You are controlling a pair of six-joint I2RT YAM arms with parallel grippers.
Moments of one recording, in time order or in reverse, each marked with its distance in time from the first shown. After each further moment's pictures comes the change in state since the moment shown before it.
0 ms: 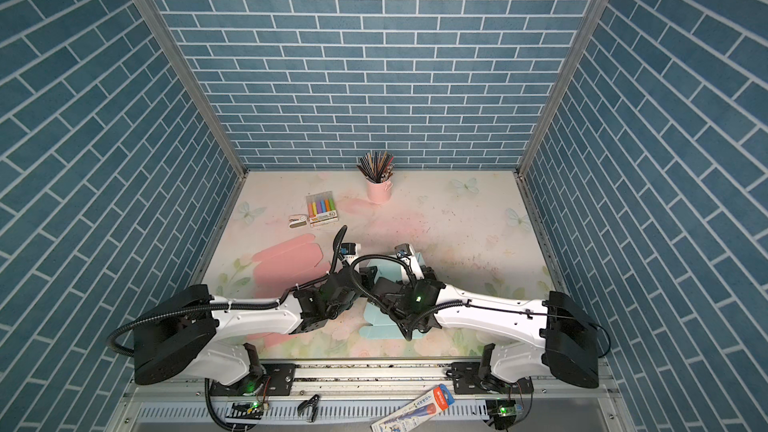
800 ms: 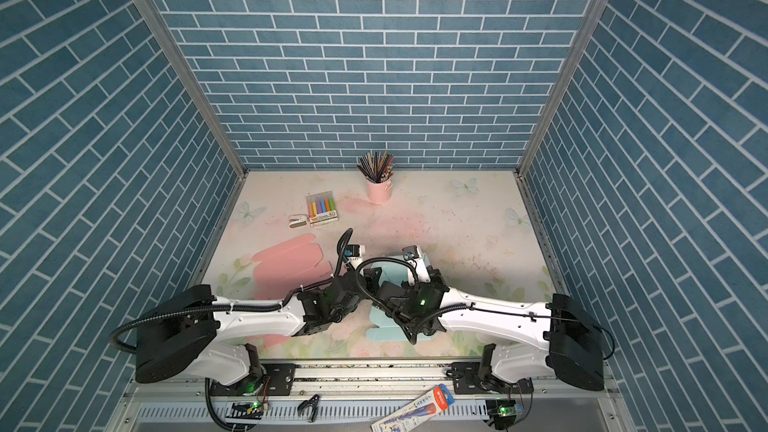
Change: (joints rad) left arm -0.045 0.016 0.023 -0.002 -0.048 -0.017; right arm 0.012 -0.013 -0.042 -0.010 0.064 0.062
